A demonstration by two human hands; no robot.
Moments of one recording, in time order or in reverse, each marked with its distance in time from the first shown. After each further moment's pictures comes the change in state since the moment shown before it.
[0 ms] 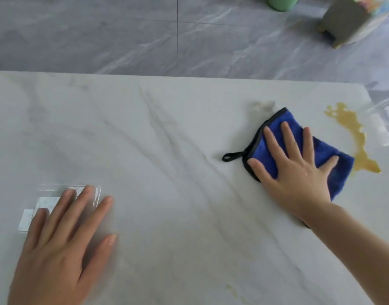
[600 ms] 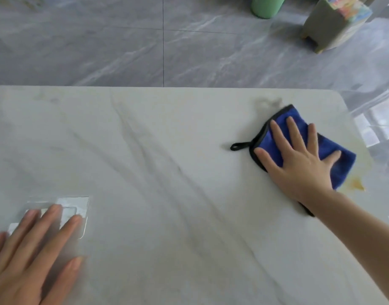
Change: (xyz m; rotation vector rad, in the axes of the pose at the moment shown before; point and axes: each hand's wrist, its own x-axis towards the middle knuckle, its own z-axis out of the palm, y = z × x) left_hand 0.006 -0.002 0.001 -0.115 -0.117 -0.036; right_hand 0.038 0.046 -0.013 0.015 -0.009 0.073
